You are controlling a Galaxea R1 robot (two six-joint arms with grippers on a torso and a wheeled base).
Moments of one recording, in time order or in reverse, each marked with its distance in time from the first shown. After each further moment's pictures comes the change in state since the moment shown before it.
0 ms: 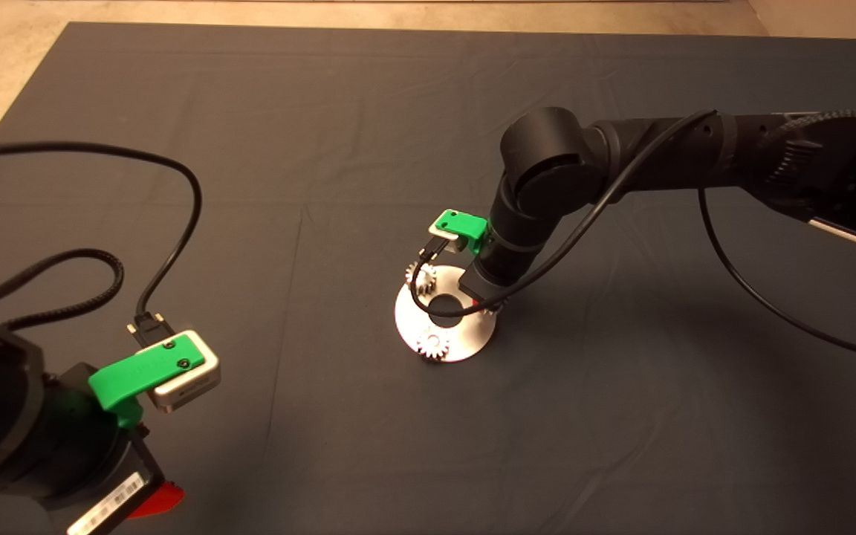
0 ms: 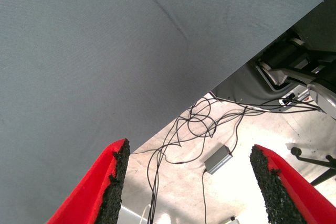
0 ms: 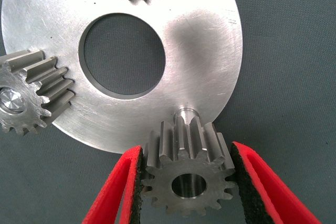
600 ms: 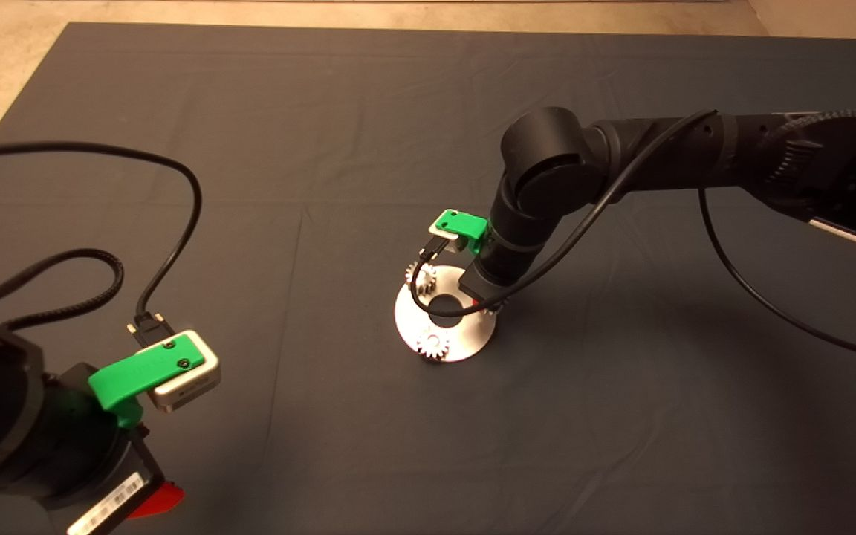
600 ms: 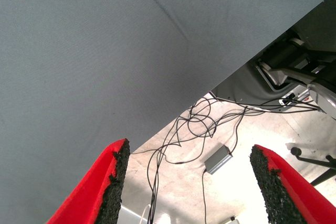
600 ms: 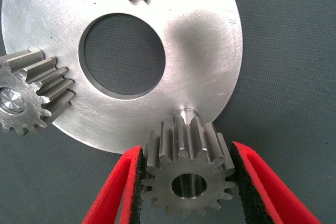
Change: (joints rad) left arm 0.000 0.000 0.000 0.000 0.000 0.000; right arm 0.000 0.000 0.000 0.000 0.000 0.000
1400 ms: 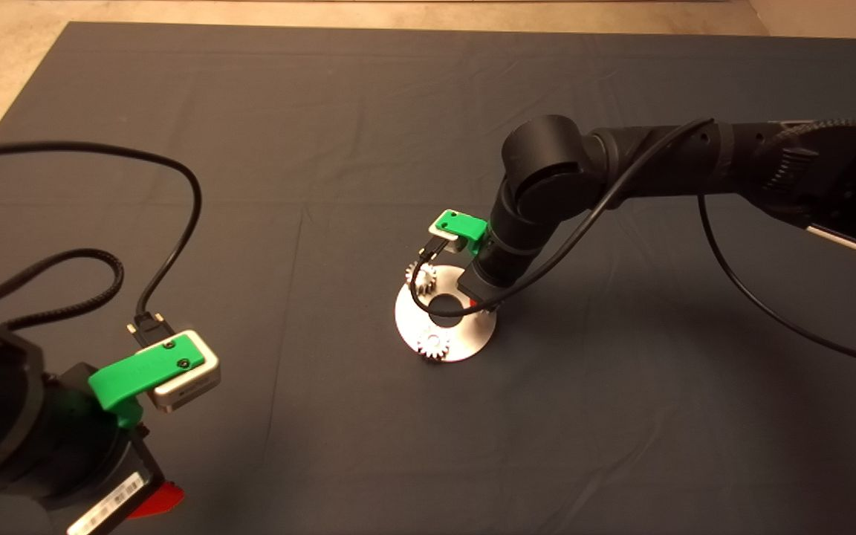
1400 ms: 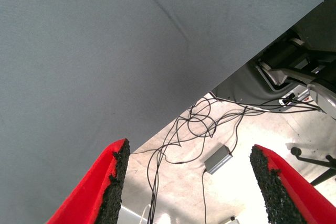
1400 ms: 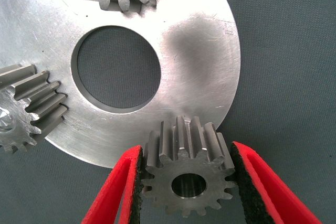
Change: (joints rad) left arm 0.000 0.000 0.000 0.000 0.000 0.000; right arm -0.017 -0.005 -0.005 -0.030 0.013 0.000
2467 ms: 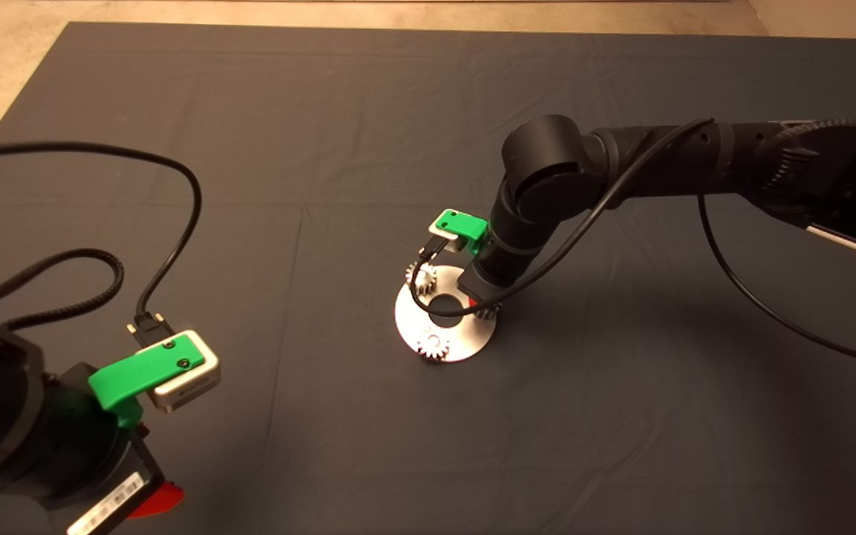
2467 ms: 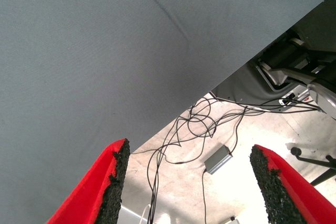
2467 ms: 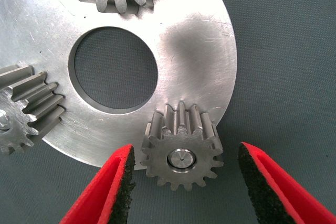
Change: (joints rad) left arm 0.000 0.000 0.000 0.000 0.000 0.000; right arm 0.000 0.000 0.000 -0.003 -0.001 0.000
